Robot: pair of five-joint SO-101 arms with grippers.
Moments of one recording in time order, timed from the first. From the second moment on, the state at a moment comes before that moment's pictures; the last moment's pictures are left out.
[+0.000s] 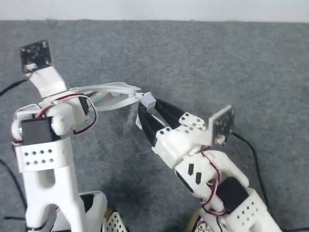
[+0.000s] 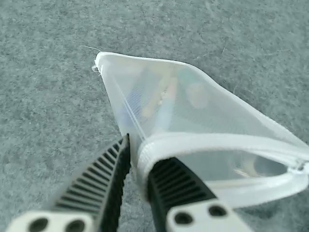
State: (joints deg) left arm -13.7 -38.8 21.7 84.4 16.4; right arm -43.0 -78.8 65.8 20.2 -18.6
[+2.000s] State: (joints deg) left arm -8.8 -38.8 23.1 84.4 15.1; right arm -45.5 -5.7 72.5 -78.1 1.3
